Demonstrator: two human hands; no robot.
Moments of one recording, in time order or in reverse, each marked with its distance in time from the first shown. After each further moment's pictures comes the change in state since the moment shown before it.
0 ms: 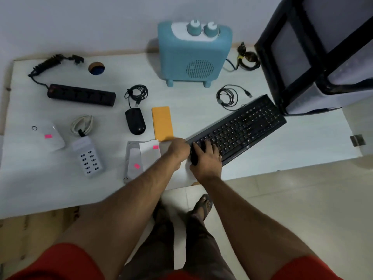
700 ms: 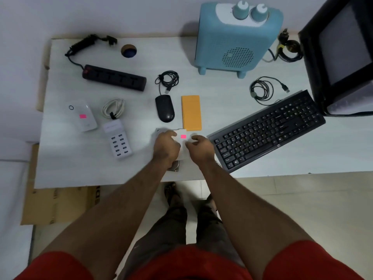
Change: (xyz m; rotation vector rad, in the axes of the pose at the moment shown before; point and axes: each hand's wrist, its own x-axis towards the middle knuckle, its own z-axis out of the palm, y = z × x) left_hand -0.010 -0.067 -0.101 0.259 0.381 0.164; right_hand 0.017 -0.100 0.024 0.640 -0.146 0.149
